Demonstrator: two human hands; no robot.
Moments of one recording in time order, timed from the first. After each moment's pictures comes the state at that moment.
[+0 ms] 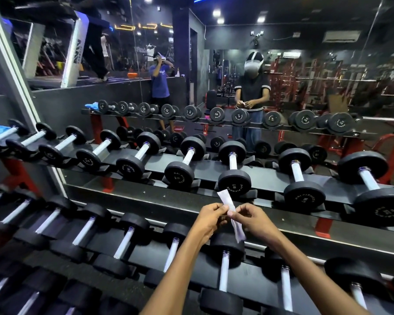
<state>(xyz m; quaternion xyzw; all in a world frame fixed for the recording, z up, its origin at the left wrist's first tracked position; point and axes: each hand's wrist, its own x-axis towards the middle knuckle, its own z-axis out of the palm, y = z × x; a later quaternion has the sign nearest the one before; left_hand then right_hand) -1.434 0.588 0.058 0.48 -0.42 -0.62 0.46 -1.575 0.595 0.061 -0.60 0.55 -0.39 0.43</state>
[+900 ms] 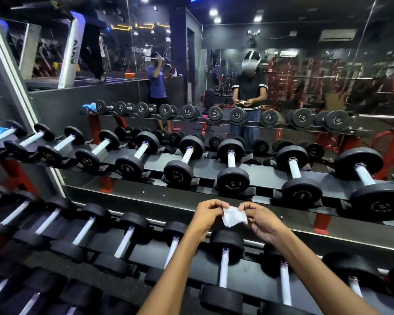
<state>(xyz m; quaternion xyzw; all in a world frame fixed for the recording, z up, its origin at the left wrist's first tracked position) -1.427 0.591 0.051 0.47 -0.47 -0.57 0.49 -1.581 0.601 0.071 -0.37 0.48 -0.48 0.64</state>
